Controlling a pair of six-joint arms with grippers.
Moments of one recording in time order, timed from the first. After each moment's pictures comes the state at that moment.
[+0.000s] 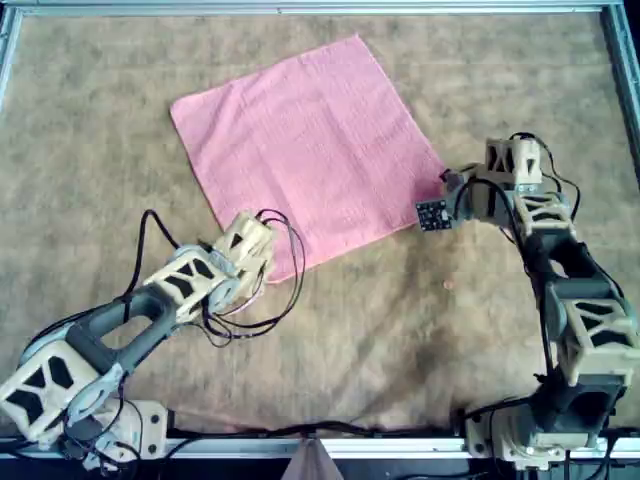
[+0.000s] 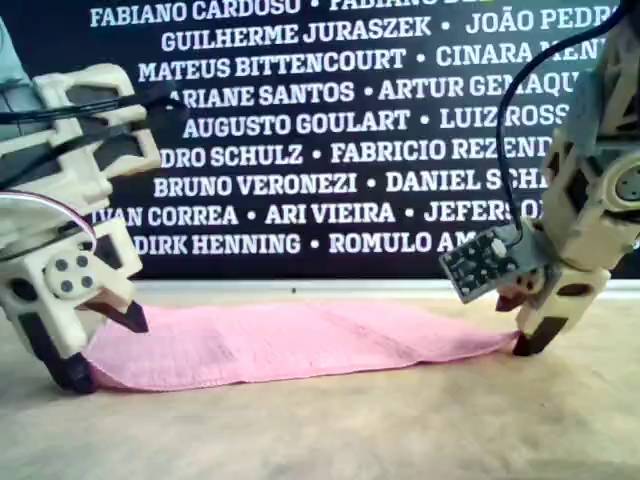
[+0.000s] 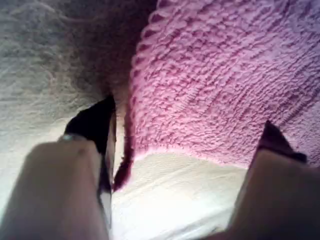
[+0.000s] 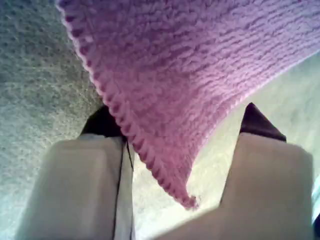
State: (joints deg) left arm -39.8 85.3 108.4 36.2 1.3 -13.4; right arm 3.5 60.6 83.1 33.8 -12.4 -12.8
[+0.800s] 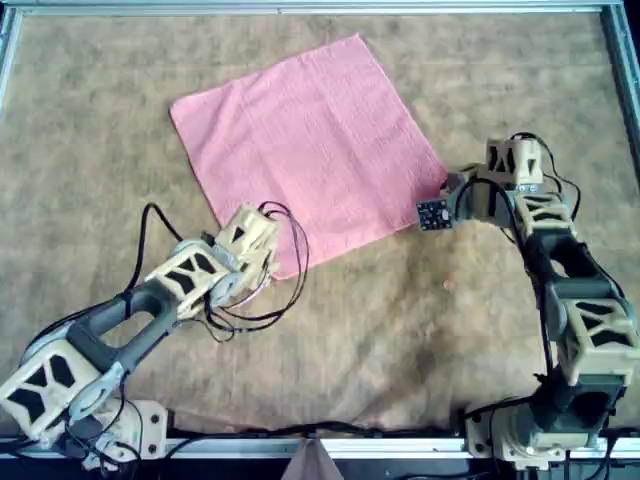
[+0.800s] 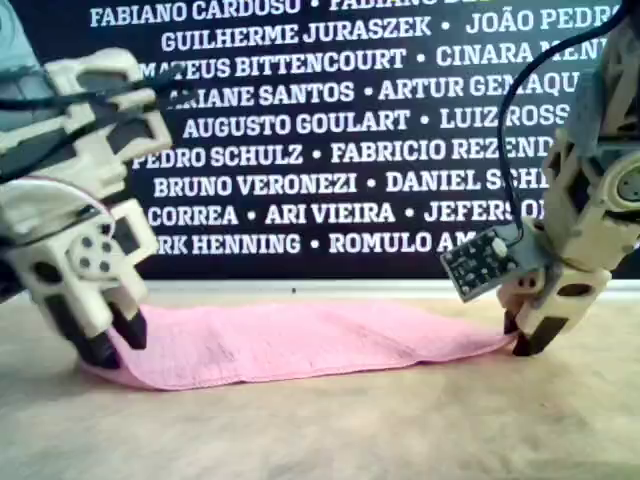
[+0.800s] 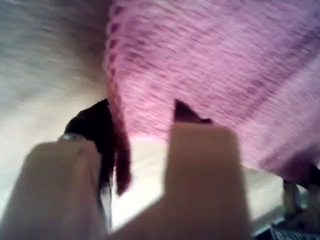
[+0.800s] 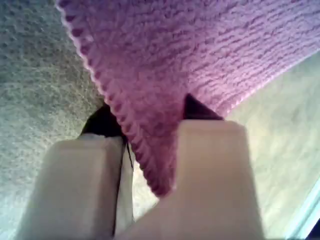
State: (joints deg) left arm -39.7 84.9 104.3 36.2 1.6 -13.7; right arm 3.3 60.6 83.1 33.8 -12.9 -12.4
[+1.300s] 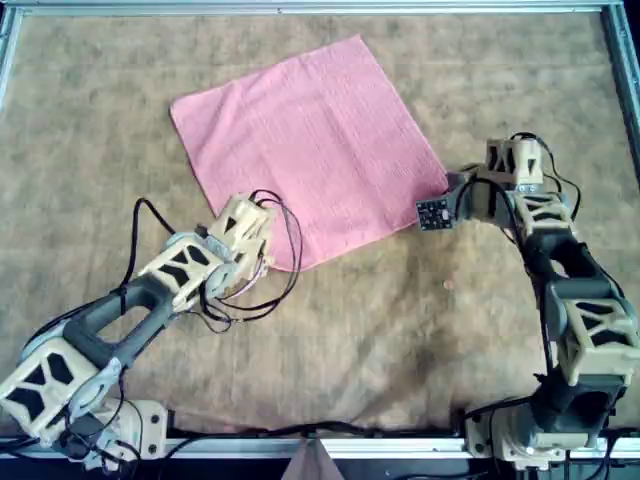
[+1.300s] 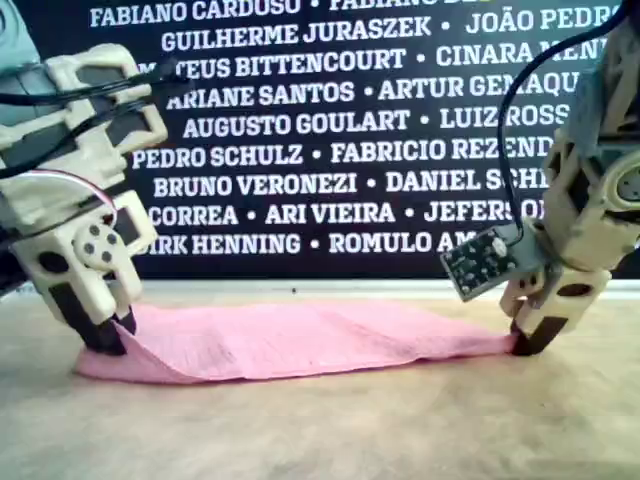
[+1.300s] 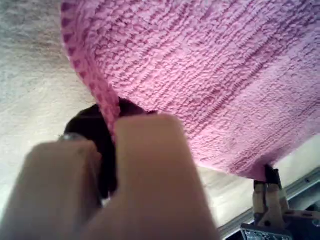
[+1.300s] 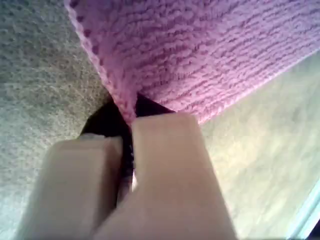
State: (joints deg) left arm -37.1 84.9 103.1 36.2 1.9 -14.2; right arm 3.3 60.6 83.1 33.8 -12.9 -12.1
